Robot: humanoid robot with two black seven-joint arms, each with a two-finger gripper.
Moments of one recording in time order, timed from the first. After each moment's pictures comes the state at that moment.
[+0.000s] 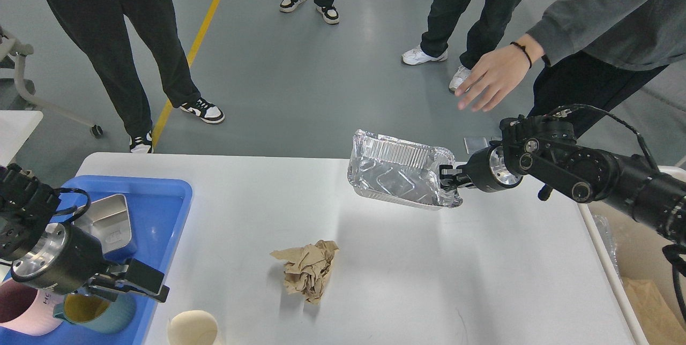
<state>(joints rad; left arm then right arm) -0.84 1.09 -0.30 -1.72 0.81 -0.94 0.48 1.08 -0.35 0.09 0.83 -1.04 0.59 -0.07</state>
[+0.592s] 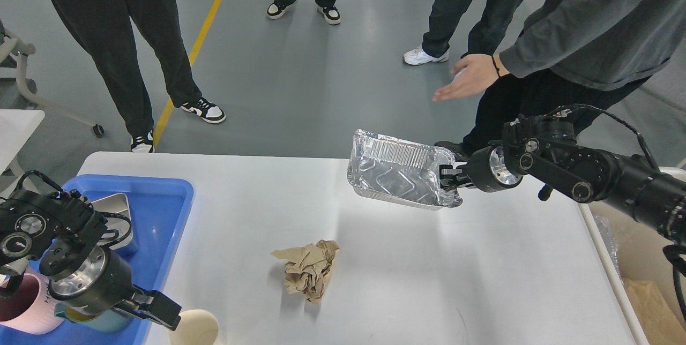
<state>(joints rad) -0.82 0.96 -0.24 -1.71 0.97 -0.96 0.53 1.08 -0.35 0.09 0.83 -1.04 0.59 -0.07</state>
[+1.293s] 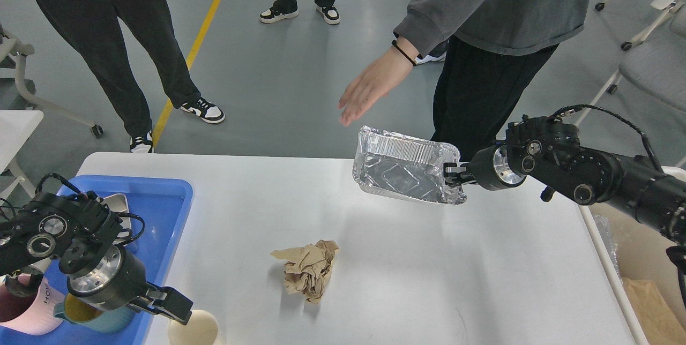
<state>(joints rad) -0.80 0.88 -0.24 -1.65 1.00 -0.93 0.53 1.07 -0.36 0.08 0.83 -1.06 0.54 -0.07</state>
